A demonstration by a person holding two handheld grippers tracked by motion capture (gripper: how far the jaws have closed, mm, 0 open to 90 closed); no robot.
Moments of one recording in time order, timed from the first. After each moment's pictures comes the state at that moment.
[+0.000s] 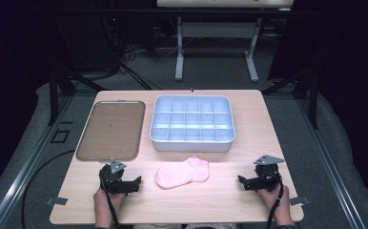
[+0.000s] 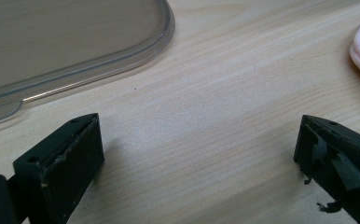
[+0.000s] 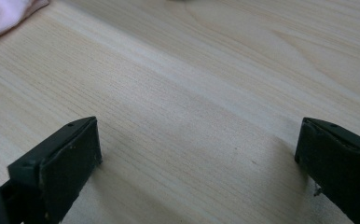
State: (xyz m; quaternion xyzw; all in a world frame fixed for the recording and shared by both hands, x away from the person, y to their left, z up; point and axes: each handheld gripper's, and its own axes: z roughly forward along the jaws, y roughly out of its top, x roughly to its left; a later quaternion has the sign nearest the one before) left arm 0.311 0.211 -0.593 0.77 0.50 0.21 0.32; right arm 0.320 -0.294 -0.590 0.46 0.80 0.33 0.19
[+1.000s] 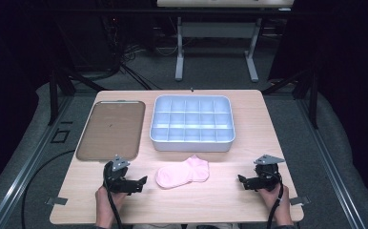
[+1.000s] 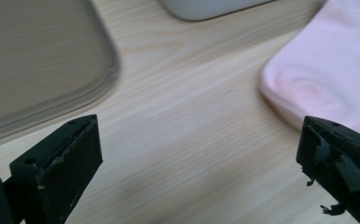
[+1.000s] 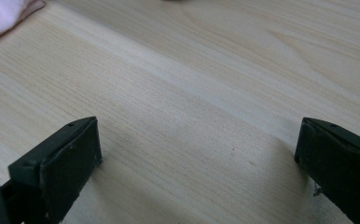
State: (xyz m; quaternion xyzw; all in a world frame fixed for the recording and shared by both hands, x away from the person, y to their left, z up) left arm 0.307 0.194 -0.561 0.79 0.47 0.17 0.36; right arm 0.320 -0.294 -0.590 0.47 0.80 0.33 0.19
